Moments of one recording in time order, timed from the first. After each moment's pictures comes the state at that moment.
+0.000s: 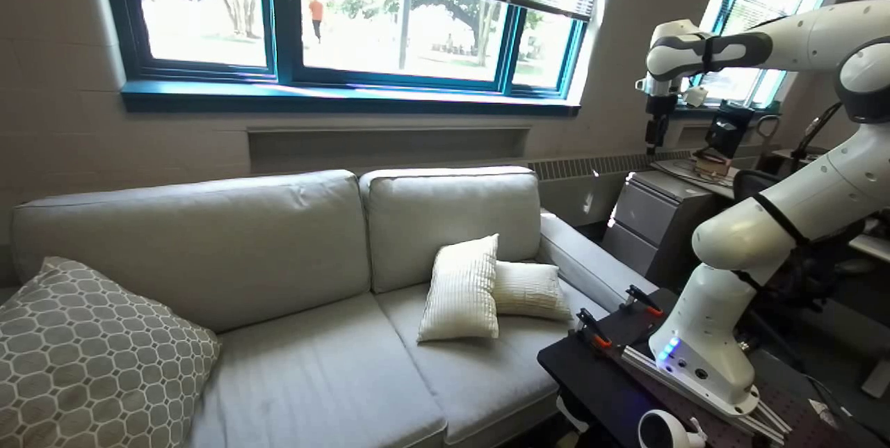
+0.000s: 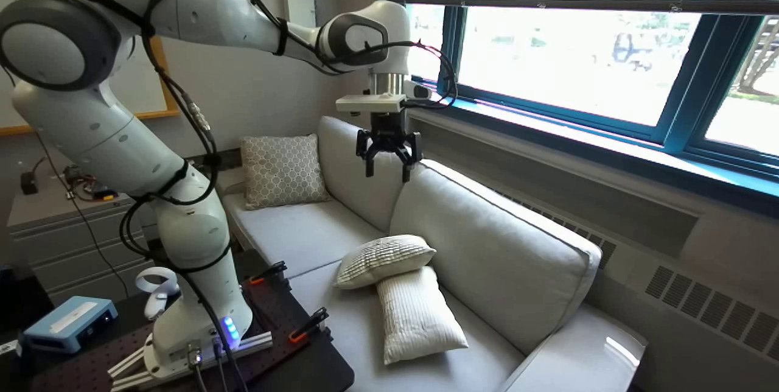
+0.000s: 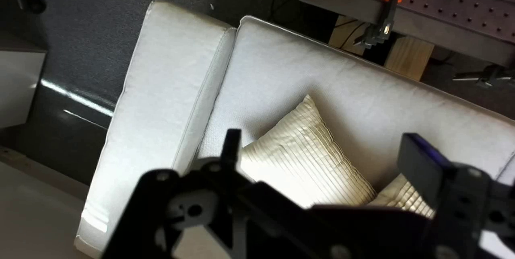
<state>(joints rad) -0.11 -0.49 -0.25 -2.24 -0.36 1.69 -0.57</state>
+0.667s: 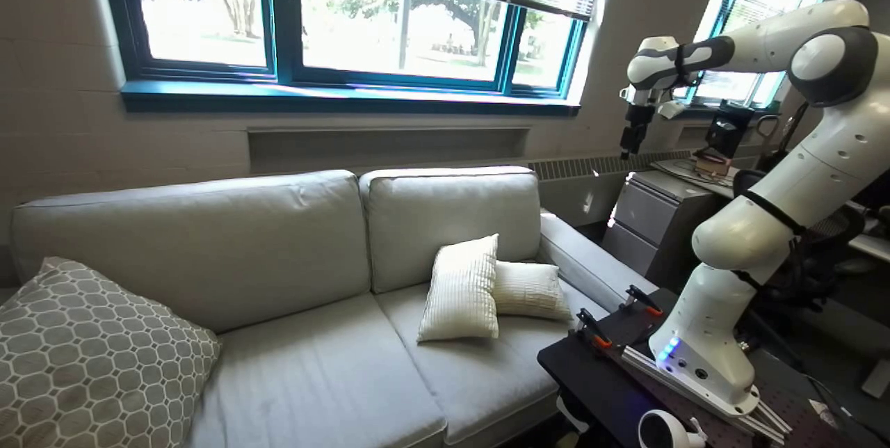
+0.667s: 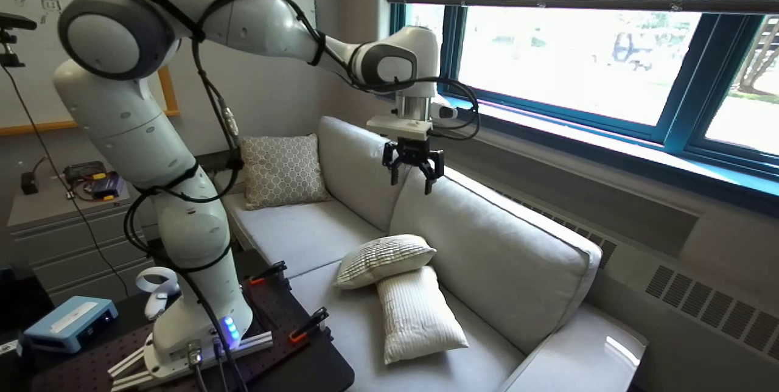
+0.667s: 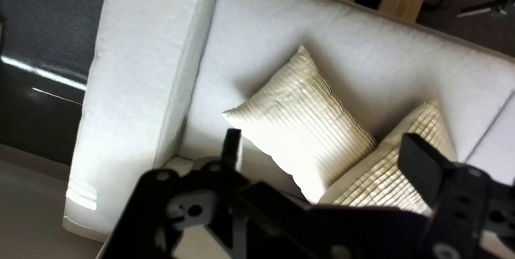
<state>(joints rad) -0.11 -0.29 -0.30 -2.17 -0.20 1.87 -0.58</state>
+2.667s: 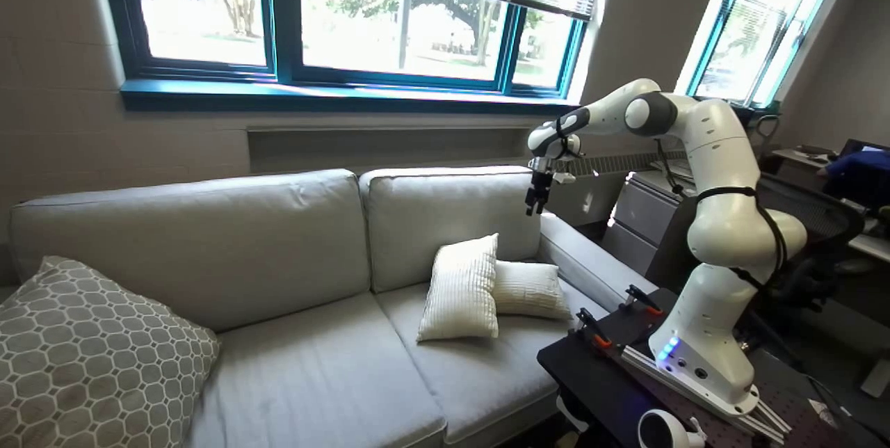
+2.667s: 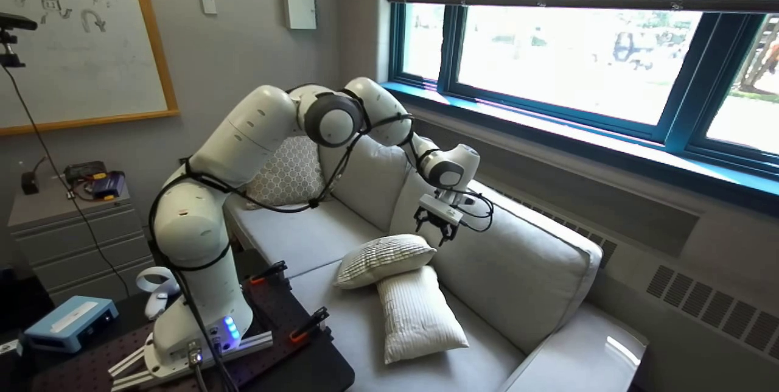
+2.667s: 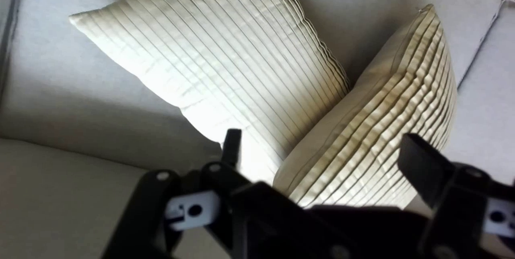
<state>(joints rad) -0.23 0.75 0.00 -1.53 0.12 2.05 -0.61</state>
